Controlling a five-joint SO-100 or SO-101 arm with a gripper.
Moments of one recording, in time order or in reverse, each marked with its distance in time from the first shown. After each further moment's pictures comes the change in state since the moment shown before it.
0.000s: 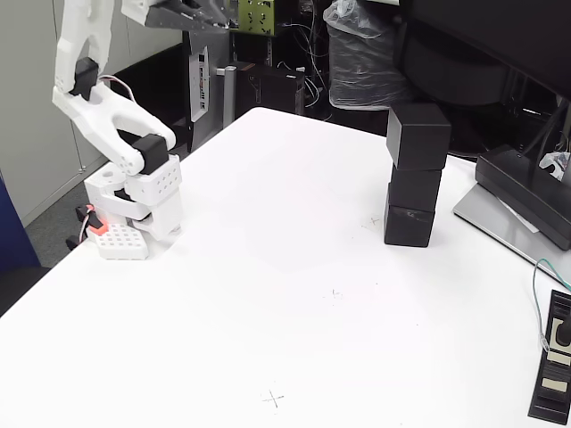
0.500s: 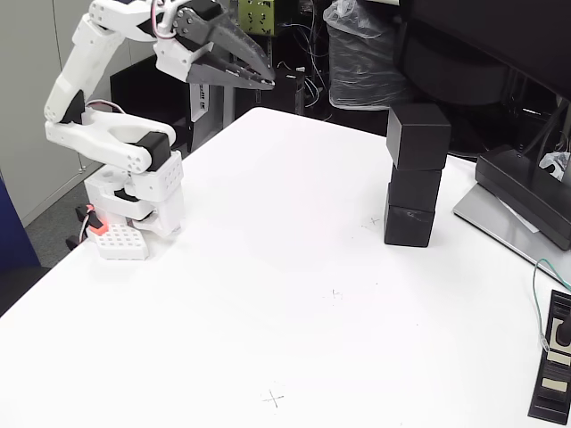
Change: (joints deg) arm -10.8 16.3 36.6 -18.7 0.0
